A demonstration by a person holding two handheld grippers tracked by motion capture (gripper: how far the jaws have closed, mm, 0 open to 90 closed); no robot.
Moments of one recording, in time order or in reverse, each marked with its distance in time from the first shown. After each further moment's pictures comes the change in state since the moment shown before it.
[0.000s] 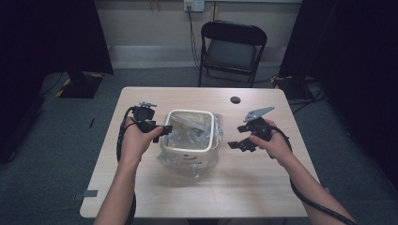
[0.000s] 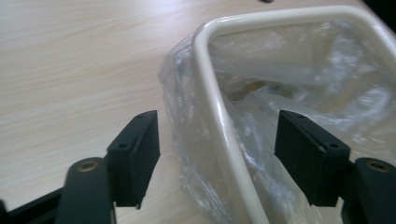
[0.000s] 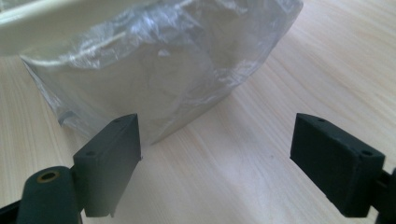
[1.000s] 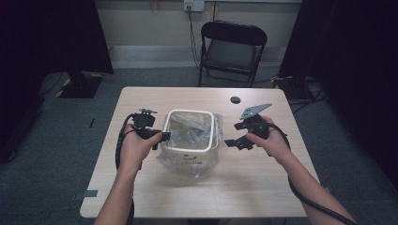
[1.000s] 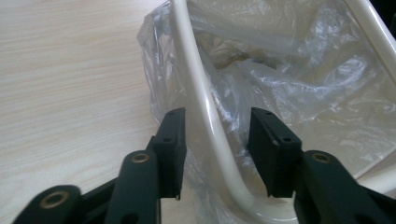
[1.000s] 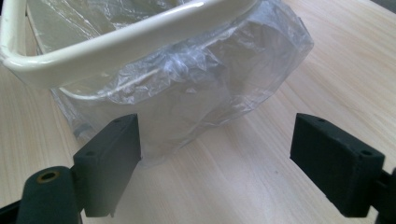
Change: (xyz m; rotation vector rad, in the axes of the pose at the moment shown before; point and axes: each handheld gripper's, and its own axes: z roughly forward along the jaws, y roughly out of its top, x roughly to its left) left arm -0.015 -0.009 -0.004 0.076 0.012 -0.035; right arm 0.011 0.017 -0.004 -0.001 -0.002 -0.025
